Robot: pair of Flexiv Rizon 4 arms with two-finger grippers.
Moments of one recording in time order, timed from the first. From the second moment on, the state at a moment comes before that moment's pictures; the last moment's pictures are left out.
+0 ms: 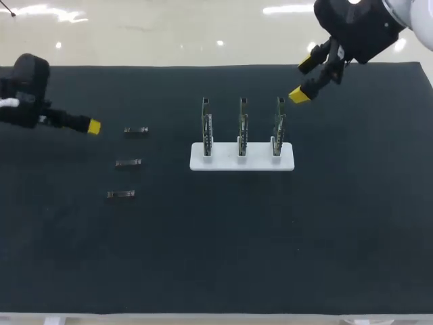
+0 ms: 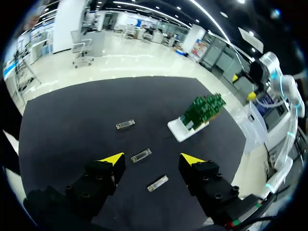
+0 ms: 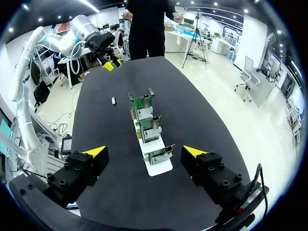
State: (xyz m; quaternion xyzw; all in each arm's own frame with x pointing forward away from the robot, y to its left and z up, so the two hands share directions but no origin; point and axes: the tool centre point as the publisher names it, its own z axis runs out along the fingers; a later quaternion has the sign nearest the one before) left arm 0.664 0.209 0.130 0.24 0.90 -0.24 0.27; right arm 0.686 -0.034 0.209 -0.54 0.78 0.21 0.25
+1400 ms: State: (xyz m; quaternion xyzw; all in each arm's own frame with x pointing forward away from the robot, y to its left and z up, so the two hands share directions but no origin) left arm 0.625 0.212 0.084 0.73 0.65 -0.01 0.19; right arm 0.686 -0.034 0.209 -0.54 0.78 0.21 0.25
